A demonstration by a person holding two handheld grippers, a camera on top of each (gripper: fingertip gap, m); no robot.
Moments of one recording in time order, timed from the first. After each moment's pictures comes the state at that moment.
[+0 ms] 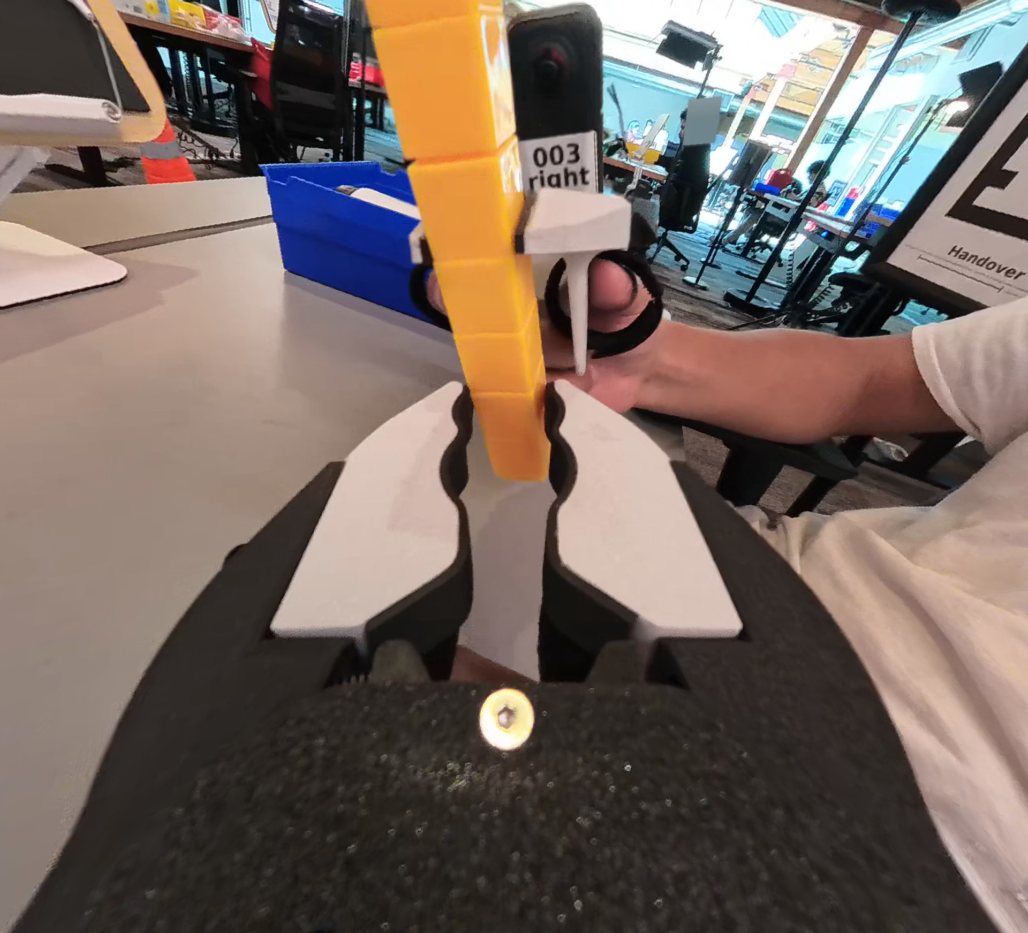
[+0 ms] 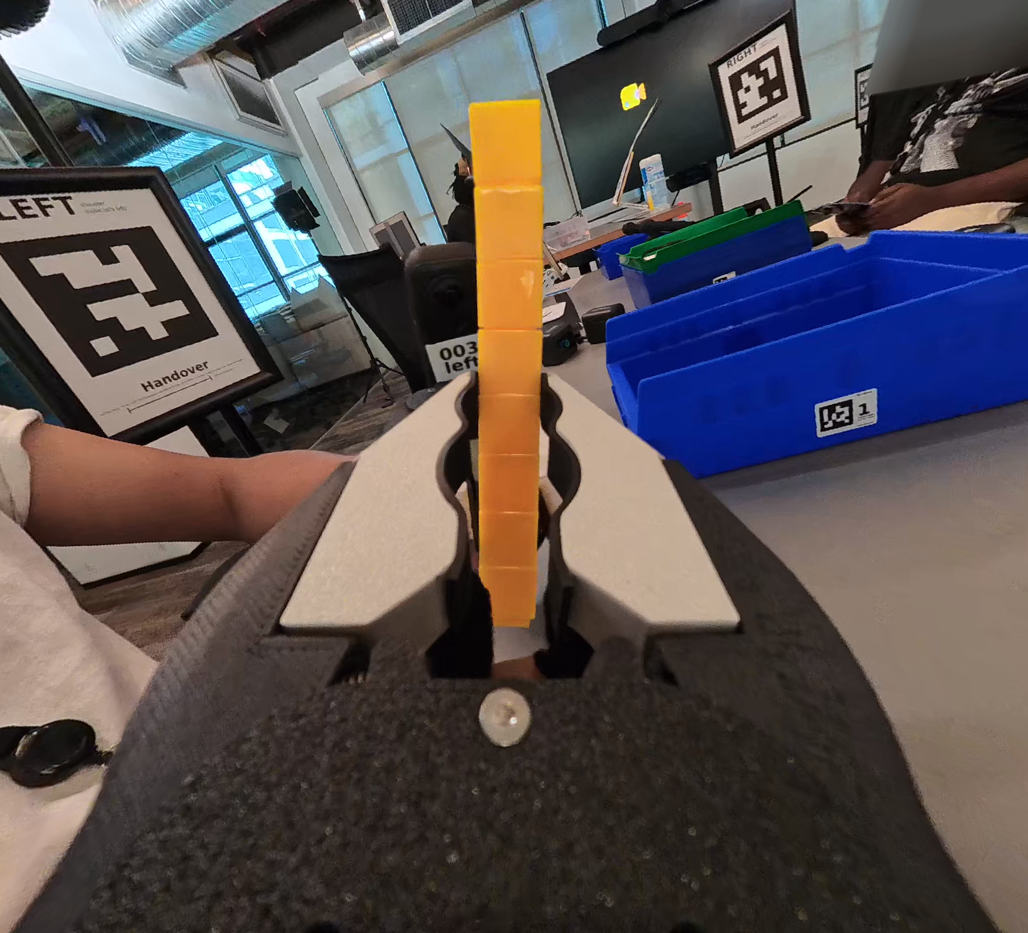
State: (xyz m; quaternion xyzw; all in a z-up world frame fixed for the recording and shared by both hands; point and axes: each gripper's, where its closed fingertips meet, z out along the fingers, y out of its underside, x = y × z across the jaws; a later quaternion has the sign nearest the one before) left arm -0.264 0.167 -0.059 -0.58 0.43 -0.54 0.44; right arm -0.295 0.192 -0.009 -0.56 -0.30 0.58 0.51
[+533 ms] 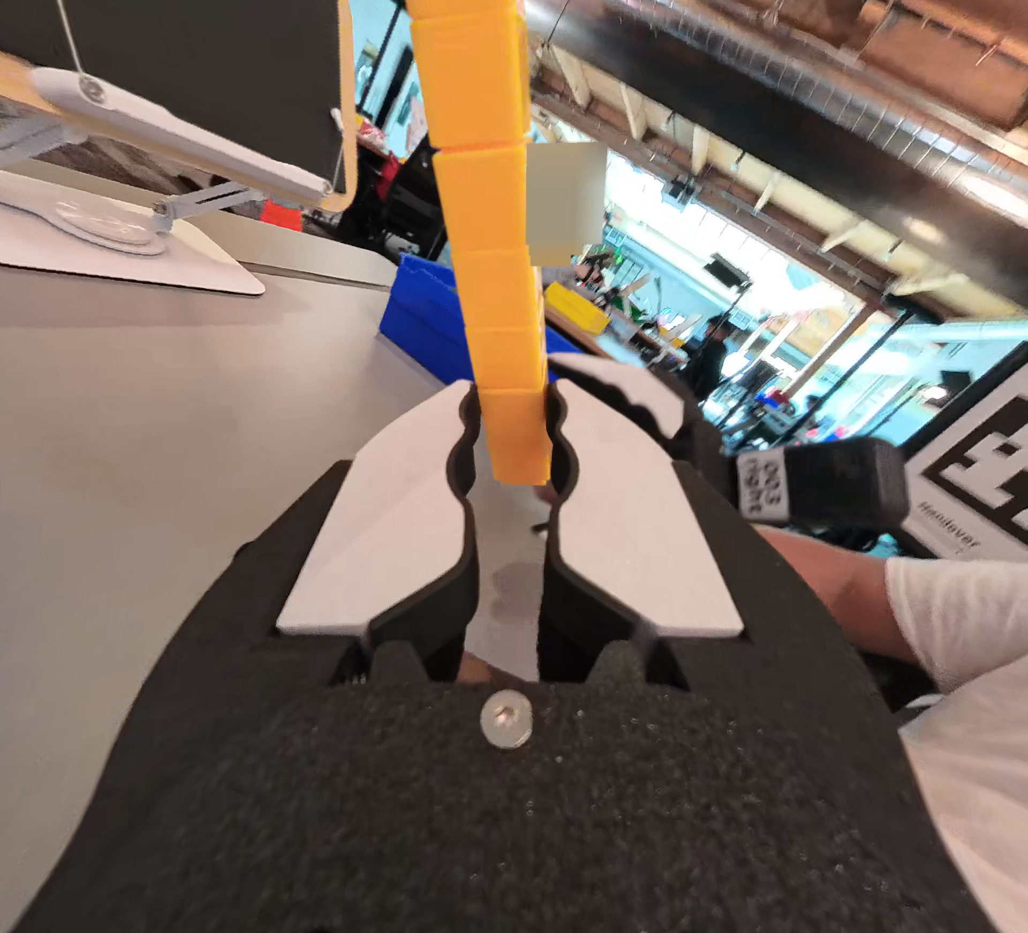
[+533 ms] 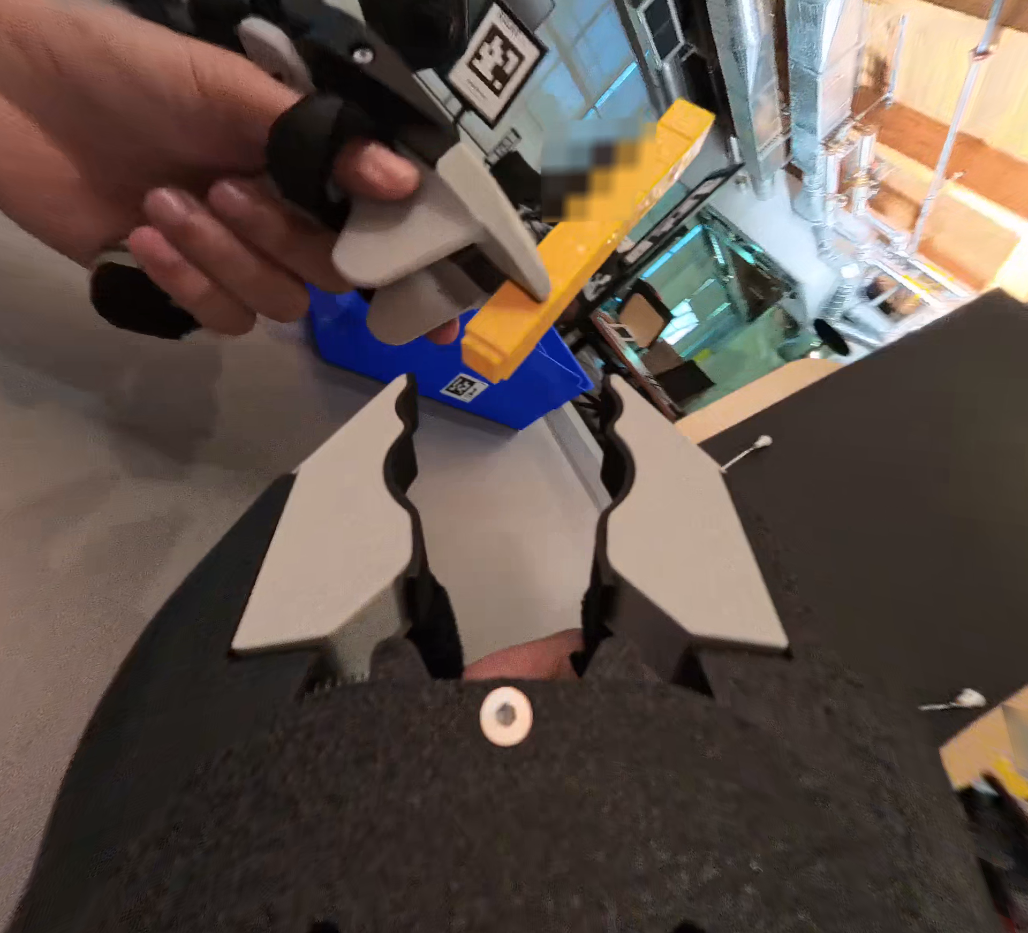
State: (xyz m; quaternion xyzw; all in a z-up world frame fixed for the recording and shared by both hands) left arm -0.305 0.226 -0.032 -0.61 0.23 -0.61 0.45; right arm -0.296 0.211 -0.047 -0.49 -0.48 -0.02 0.72
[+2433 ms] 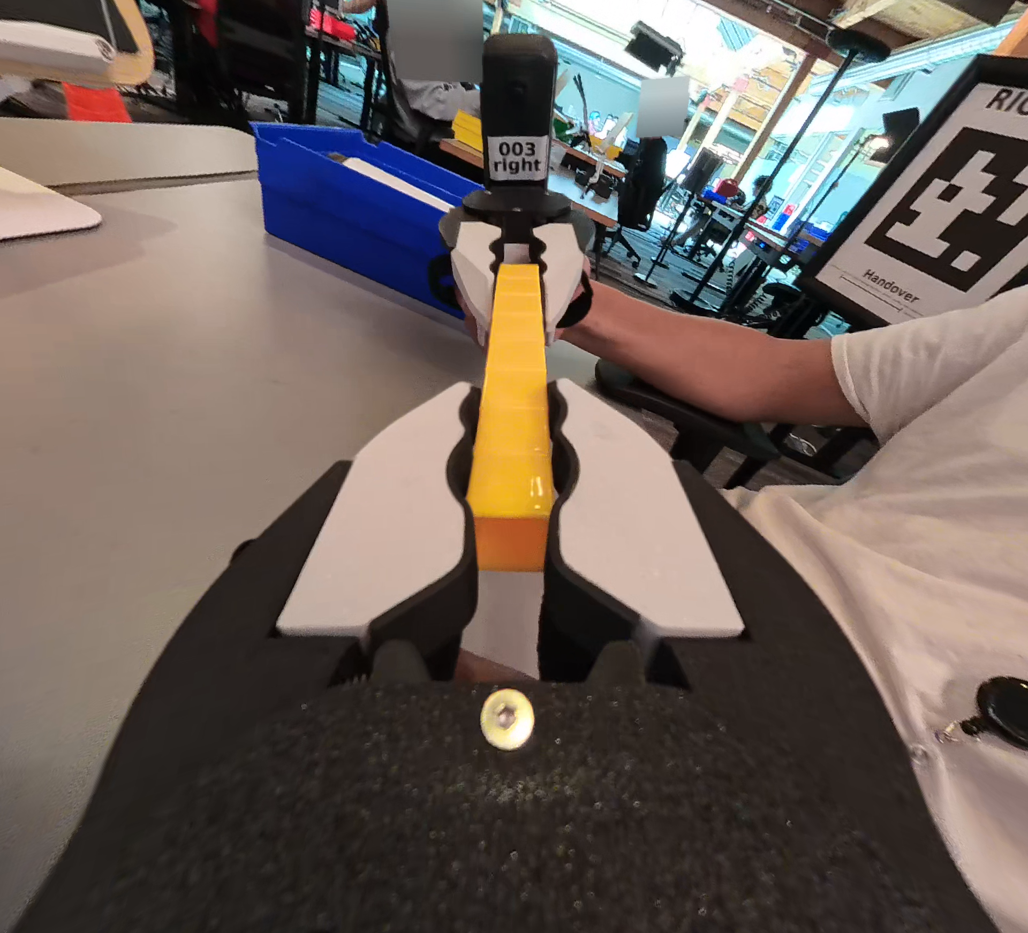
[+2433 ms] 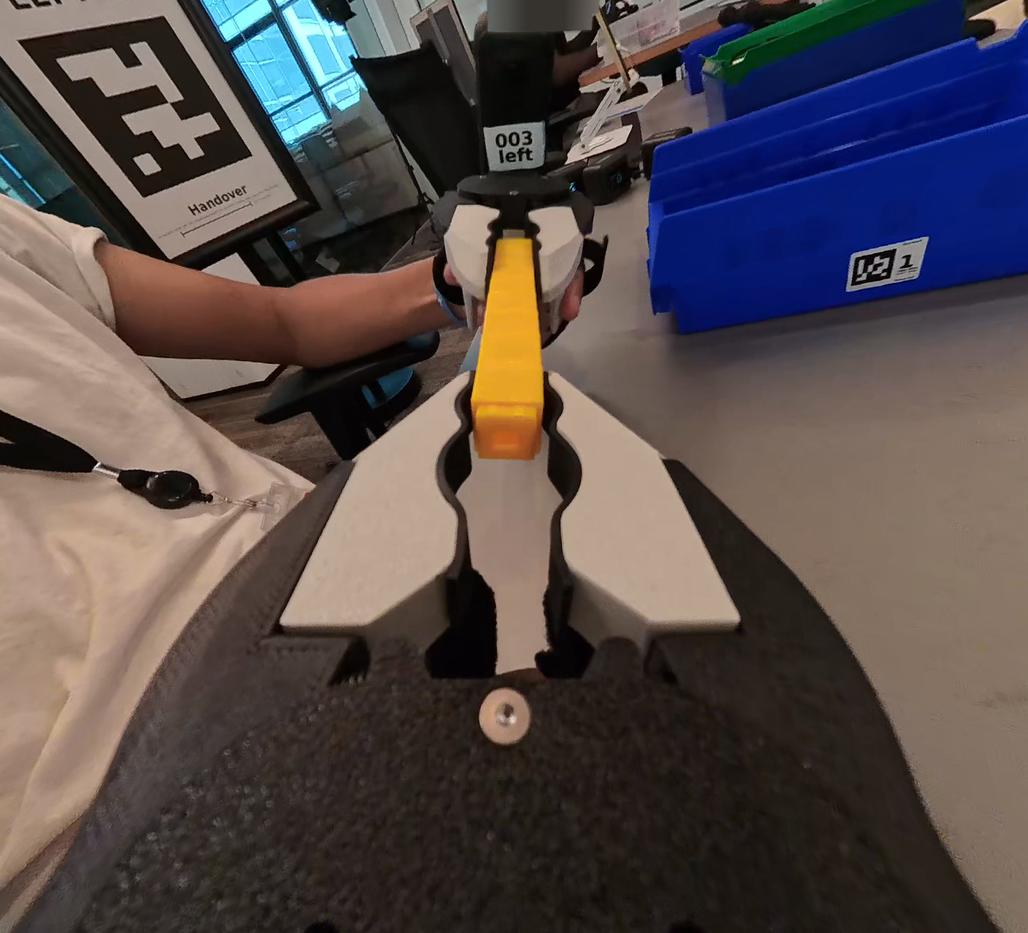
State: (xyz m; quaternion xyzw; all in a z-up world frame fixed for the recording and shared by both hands) left arm -0.300 0.183 -0.056 -0.59 0.43 -0.57 0.38; right arm -0.249 0.182 -0.058 -0.60 -0.43 0.55 0.39
